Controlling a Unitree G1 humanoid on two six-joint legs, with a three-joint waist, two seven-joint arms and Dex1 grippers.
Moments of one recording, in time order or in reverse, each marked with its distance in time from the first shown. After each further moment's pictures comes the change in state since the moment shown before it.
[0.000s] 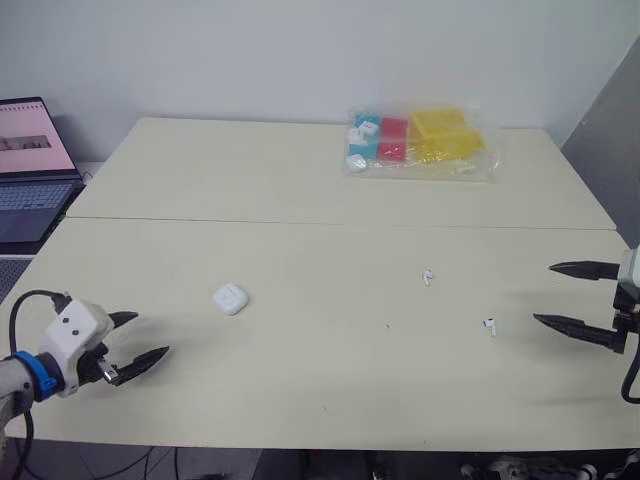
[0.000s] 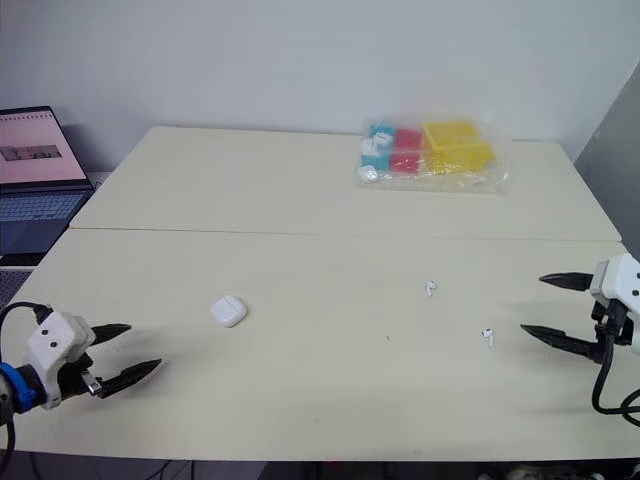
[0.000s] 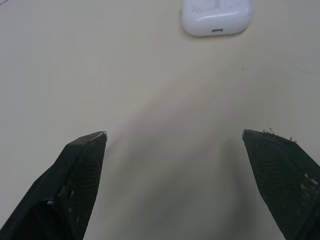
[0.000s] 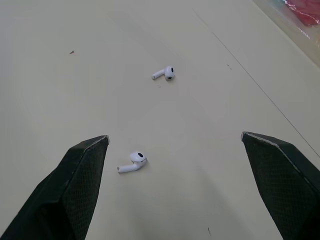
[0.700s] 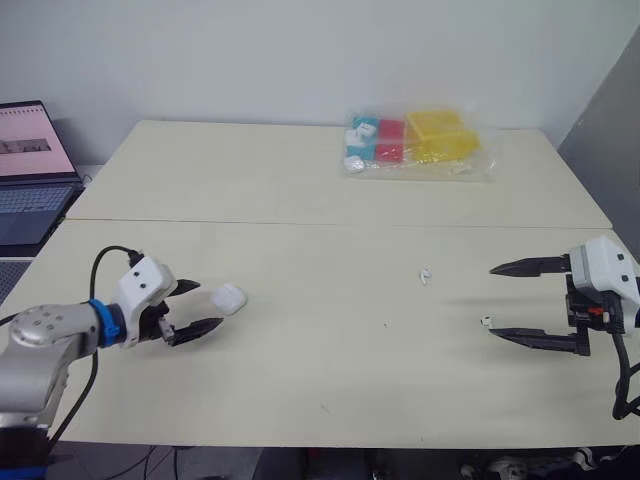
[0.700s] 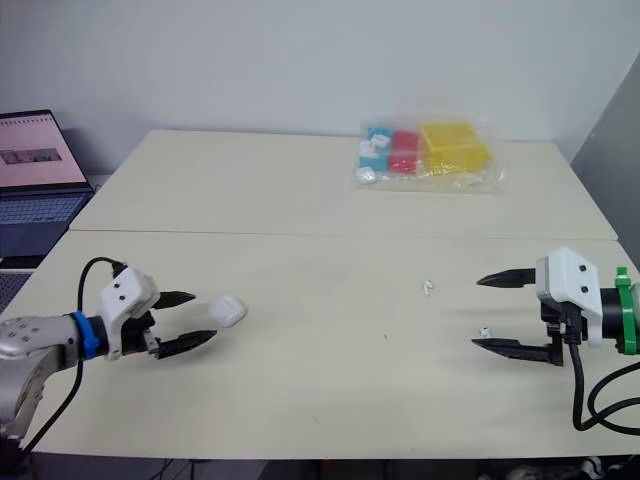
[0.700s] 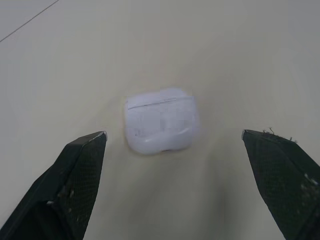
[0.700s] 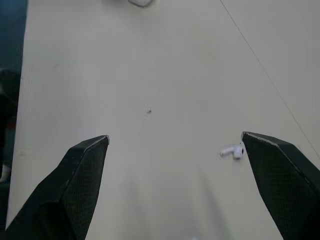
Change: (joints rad) left arm -0.345 0.035 -0.291 -0.076 0.036 0.248 -0.011; right arm -0.157 -0.048 0.134 -0.328 0.148 0.236 0.002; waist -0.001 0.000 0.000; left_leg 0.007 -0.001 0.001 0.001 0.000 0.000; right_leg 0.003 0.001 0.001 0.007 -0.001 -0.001
